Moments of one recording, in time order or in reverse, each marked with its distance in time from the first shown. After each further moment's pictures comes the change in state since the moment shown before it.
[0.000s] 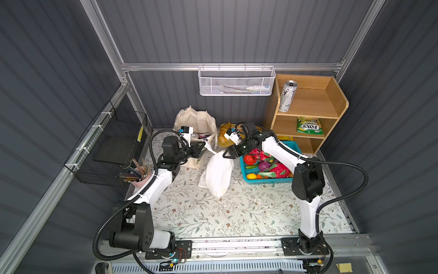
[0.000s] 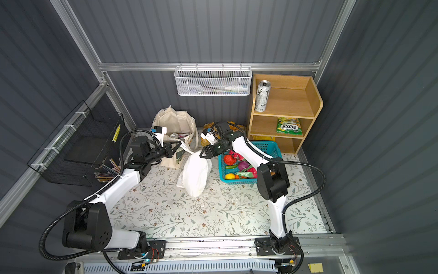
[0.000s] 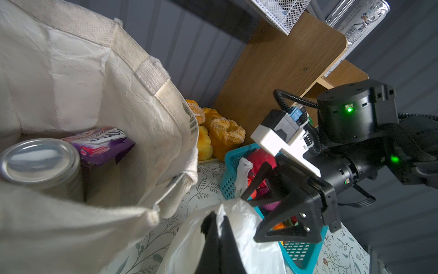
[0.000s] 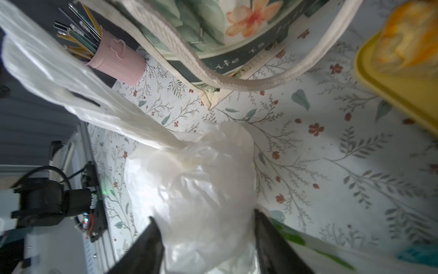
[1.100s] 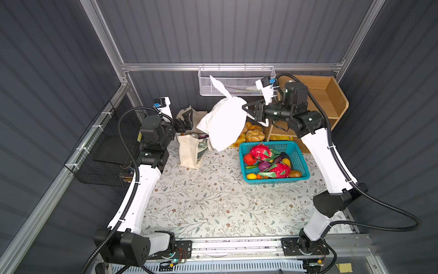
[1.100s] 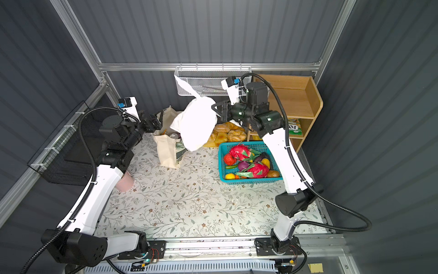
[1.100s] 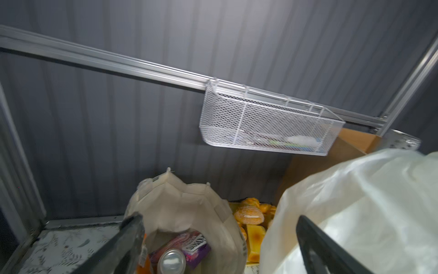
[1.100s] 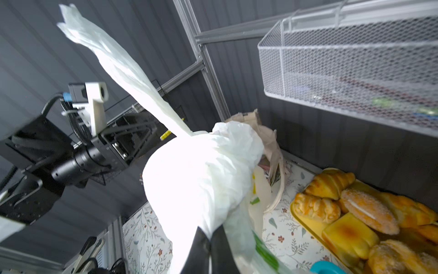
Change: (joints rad) left arm 0.010 -0.126 0.403 -0.269 -0.522 0.115; right arm -0.105 -0.251 0.472 0.050 0.063 0.263
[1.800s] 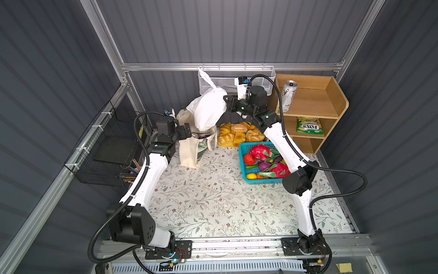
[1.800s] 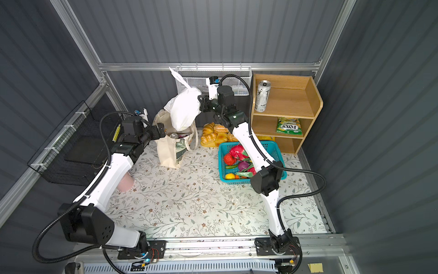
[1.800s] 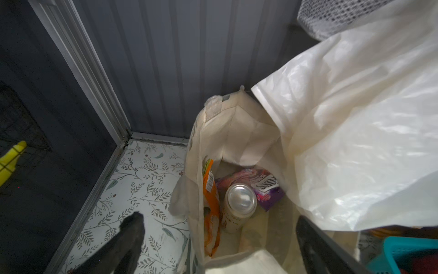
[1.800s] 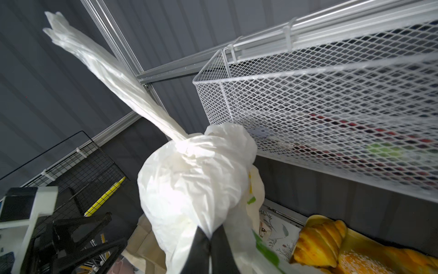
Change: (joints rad) left arm 0.001 0.211 0.058 -0.256 -0.266 0.080; right arm 0.100 0.436 0.257 0.314 0.333 0.092
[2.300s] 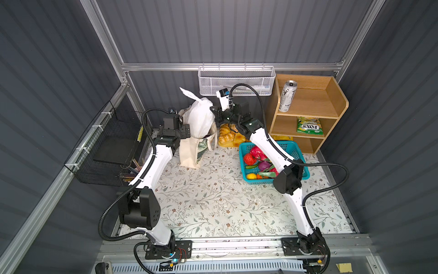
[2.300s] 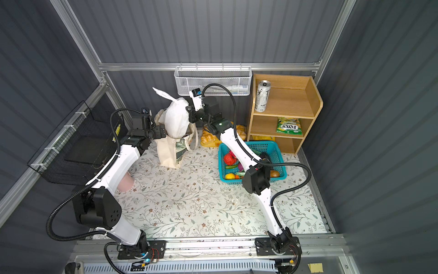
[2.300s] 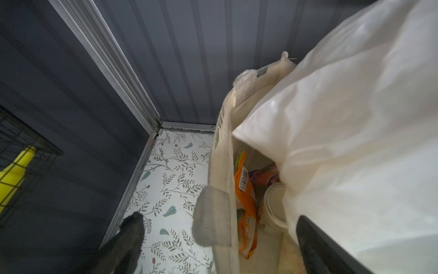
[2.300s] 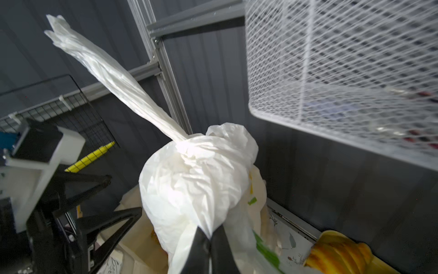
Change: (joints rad) left arm 0.000 0.129 0.079 -0.043 -0.138 0.095; right arm 0.107 0.142 0.003 0.063 0.000 -0.211
